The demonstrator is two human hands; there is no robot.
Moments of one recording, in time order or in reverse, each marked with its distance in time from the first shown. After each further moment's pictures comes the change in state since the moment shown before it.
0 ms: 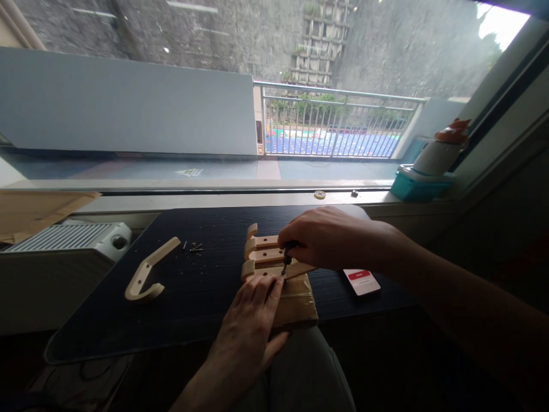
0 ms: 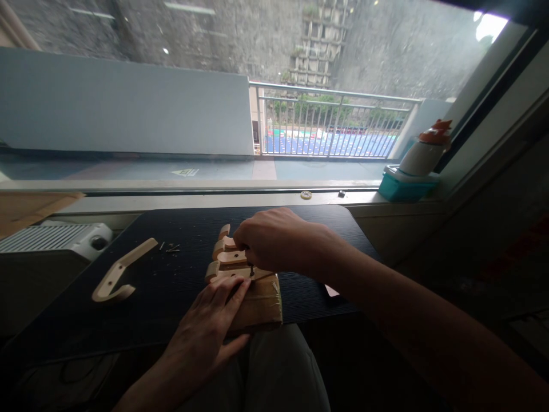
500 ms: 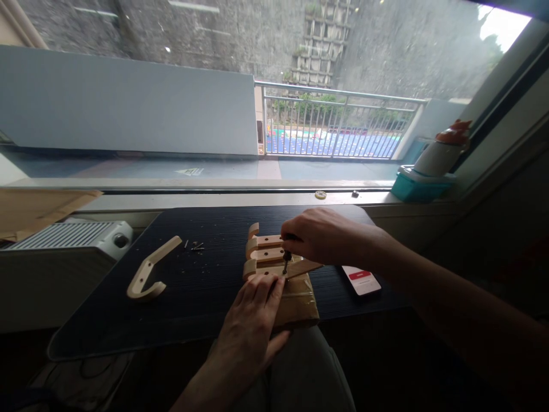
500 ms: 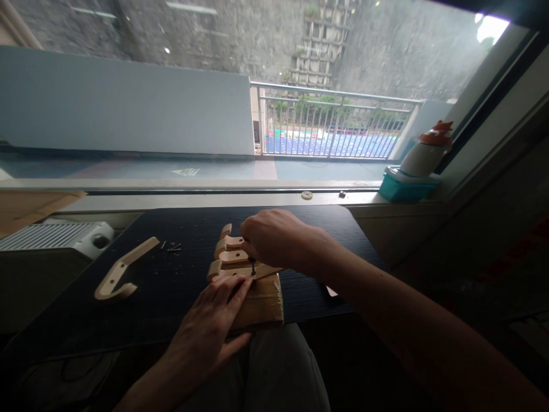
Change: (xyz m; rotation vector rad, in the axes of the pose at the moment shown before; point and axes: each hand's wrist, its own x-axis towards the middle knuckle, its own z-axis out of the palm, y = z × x) left_hand 0.000 0.001 0.000 0.004 0.006 0.000; right_hand 0.009 0.003 0.010 -0.004 0.029 0.076
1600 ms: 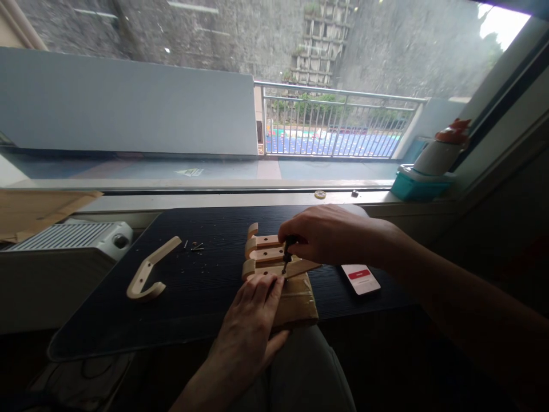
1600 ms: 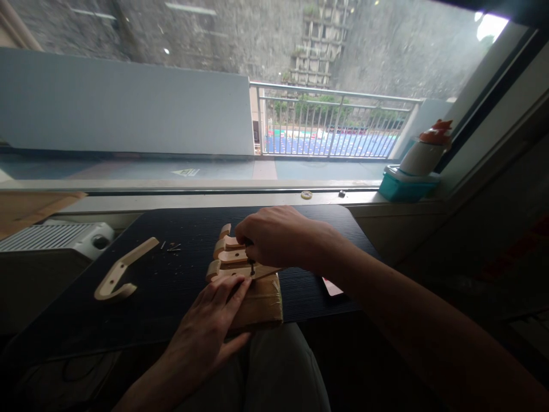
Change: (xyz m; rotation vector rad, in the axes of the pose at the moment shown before) left_hand 0.000 0.000 0.001 -0.006 0.020 0.000; right_hand -0.009 0.000 -0.010 0.041 -0.015 -0.054
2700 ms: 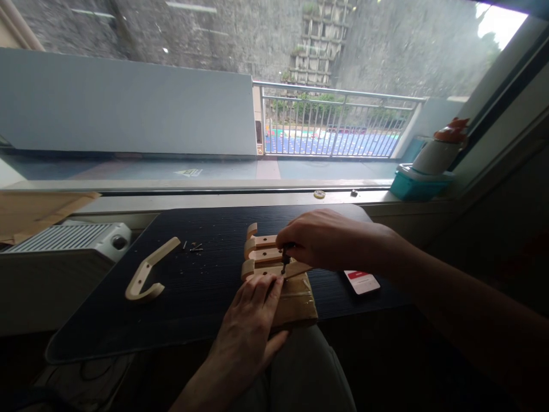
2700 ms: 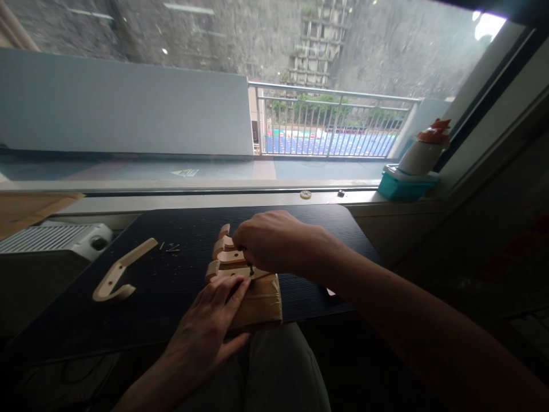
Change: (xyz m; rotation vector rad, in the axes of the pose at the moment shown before) left_hand 0.000 -0.001 0.001 -0.003 -0.002 0.000; right_hand 0.002 -0.003 0.002 -0.016 -0.058 -0.045
